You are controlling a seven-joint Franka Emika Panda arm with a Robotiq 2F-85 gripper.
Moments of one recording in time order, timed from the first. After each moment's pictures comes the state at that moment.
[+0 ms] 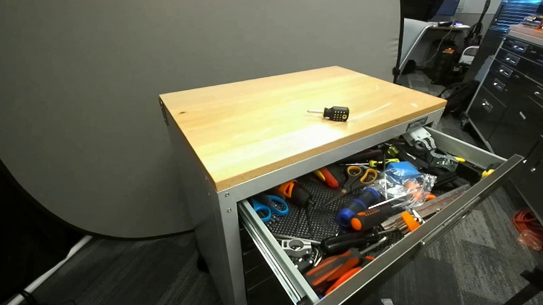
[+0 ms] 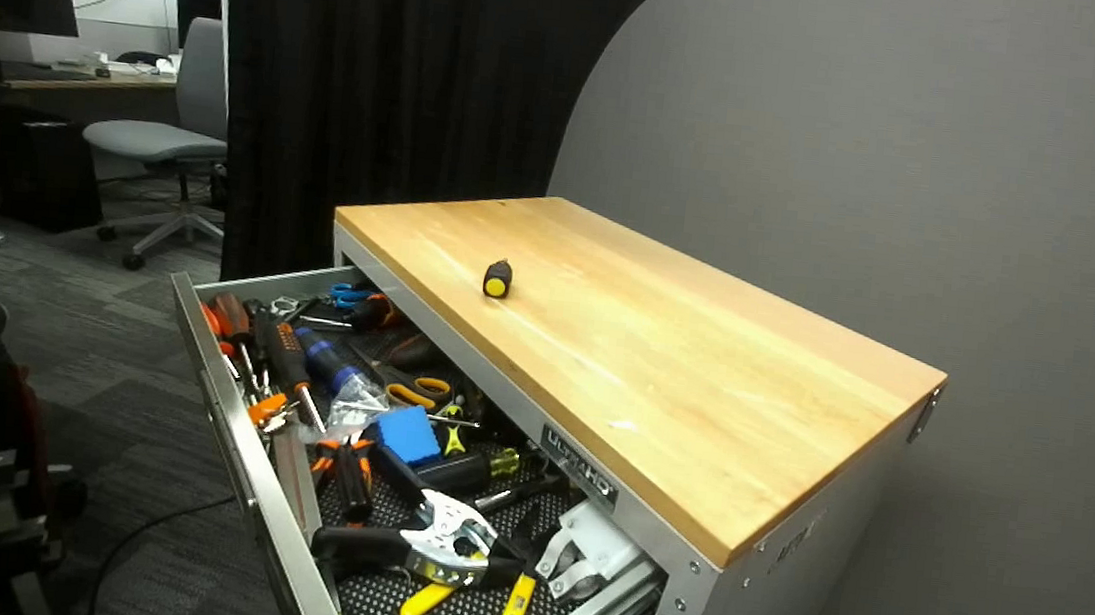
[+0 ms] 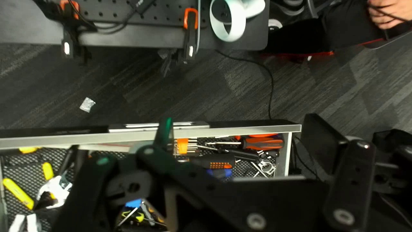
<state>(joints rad) 0.06 -0.65 0.03 -2.45 0.22 1.58 -0.03</state>
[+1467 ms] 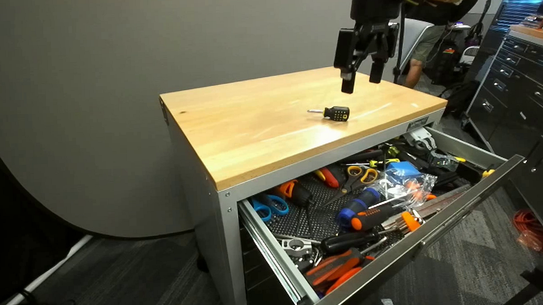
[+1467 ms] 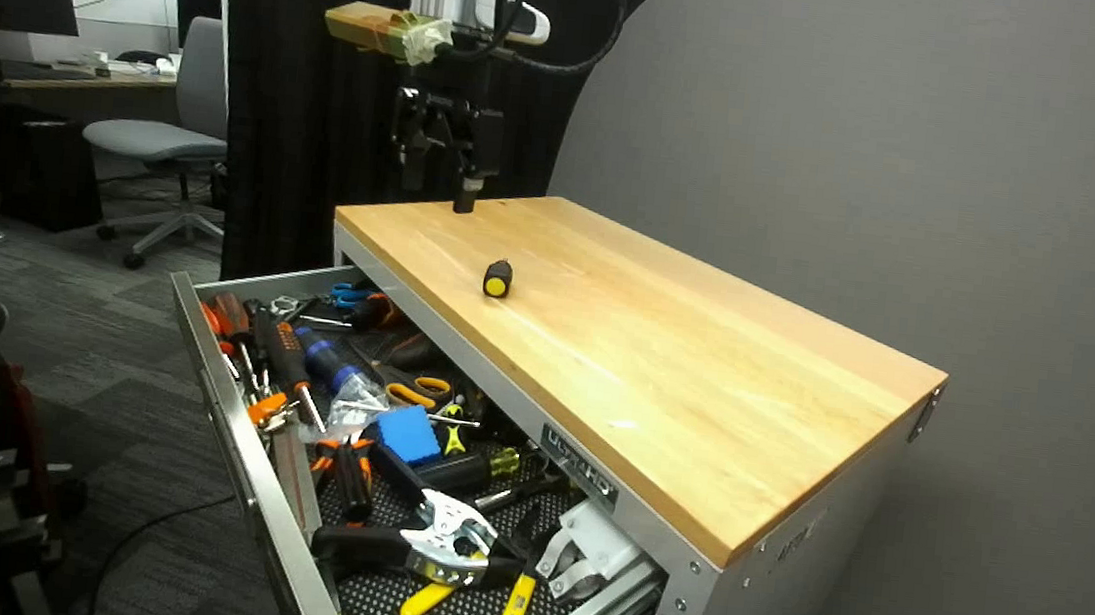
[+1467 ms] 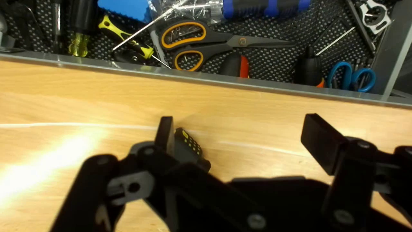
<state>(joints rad) 0.11 0.25 0.12 -1.89 -0.07 2.09 0.11</state>
